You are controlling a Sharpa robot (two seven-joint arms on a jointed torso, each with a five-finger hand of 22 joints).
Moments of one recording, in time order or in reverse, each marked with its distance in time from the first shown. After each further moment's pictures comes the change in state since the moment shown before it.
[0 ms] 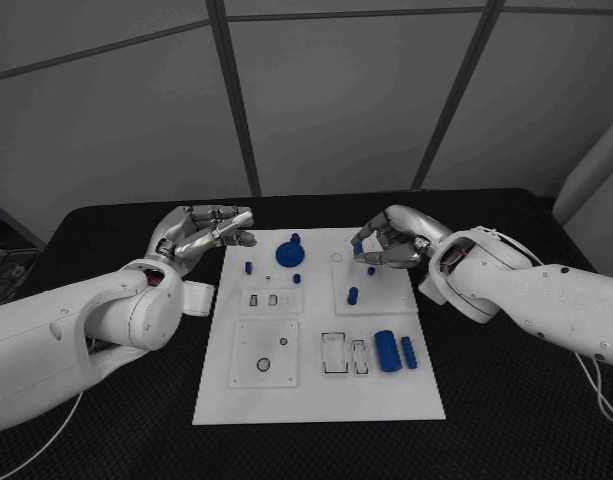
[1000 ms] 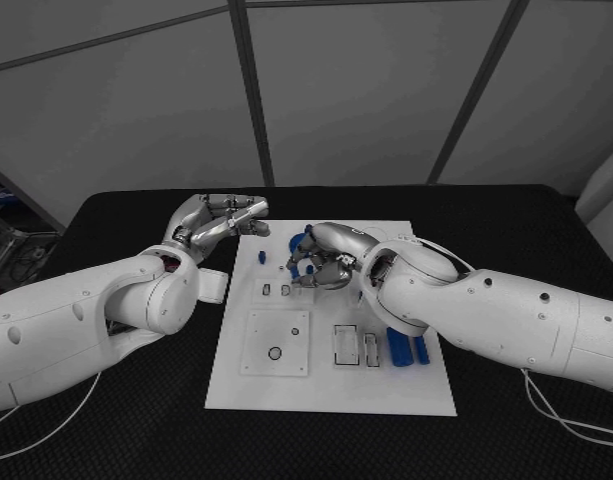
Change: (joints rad) left arm 0.000 0.004 0.000 -0.004 -0.002 0.000 0.000; left_hand 0.000 0.000 0.000 0.000 0.000 0.000 0.000 0.000 0.000 0.000 0.000 0.000 0.000 0.000 0.000 -0.004 0.001 0.000 0.000 0.000 0.000 0.000; right arm 0.001 0.249 -0.035 0.018 -0.132 0.089 -0.174; right_hand 0.003 0.002 0.008 -0.003 -0.004 -0.009 0.003 0.001 0.000 -0.004 -0.004 -0.004 -0.004 0.000 0.000 0.000 0.000 0.000 0.000 0.000 0.000 -0.001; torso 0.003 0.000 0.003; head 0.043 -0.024
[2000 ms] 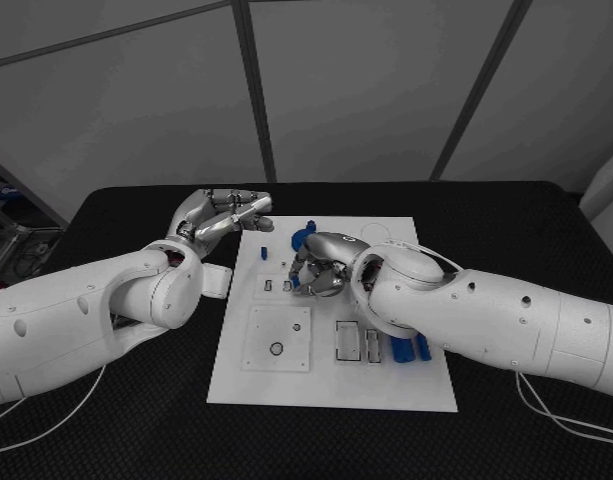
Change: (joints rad) left arm 0.000 0.003 0.000 -0.001 -0.001 0.000 0.000; left_hand 0.000 0.000 0.000 0.000 0.000 0.000 0.000 0.000 0.000 0.000 0.000 0.000 0.000 0.000 0.000 0.000 0.000 0.000 0.000 0.000 0.000 0.000; right arm -0.004 0.048 -0.027 -0.039 -0.060 0.059 -0.085; right_hand -0.009 0.000 -0.001 0.000 -0.004 -0.004 0.002 0.003 0.000 0.000 0.000 -0.004 -0.005 0.000 0.000 0.000 0.000 0.000 0.000 0.000 0.000 -0.006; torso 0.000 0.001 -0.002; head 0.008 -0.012
